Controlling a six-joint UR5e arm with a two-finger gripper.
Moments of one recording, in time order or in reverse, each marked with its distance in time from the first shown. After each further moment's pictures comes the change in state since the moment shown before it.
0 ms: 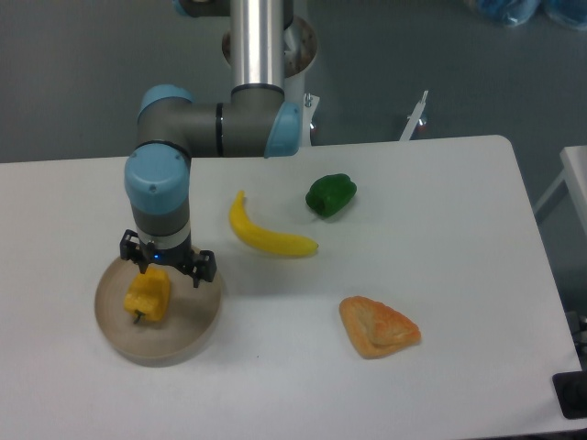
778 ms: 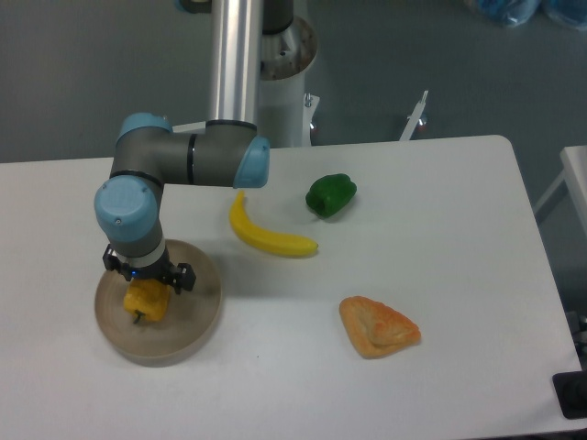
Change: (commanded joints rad) arm -0.052 -0.077 -0.002 0.043 0.061 -0.040
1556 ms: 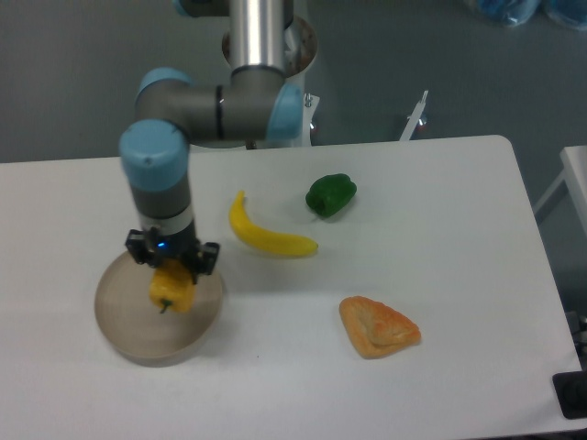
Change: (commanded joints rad) arm 0.198 0.212 0.025 -0.014 -0.008 0.040
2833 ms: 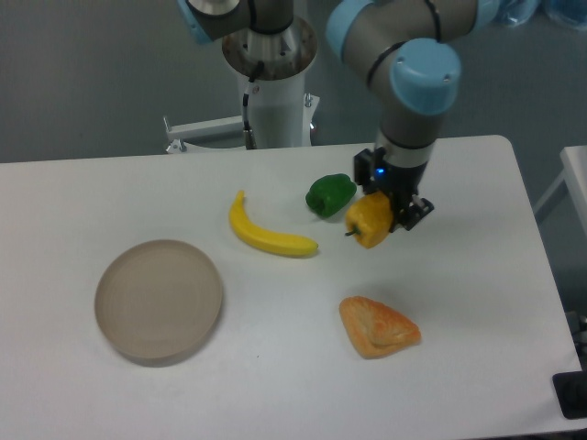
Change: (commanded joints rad) arm 0.465 0.058 0.014 -0.262 0.009 1.427
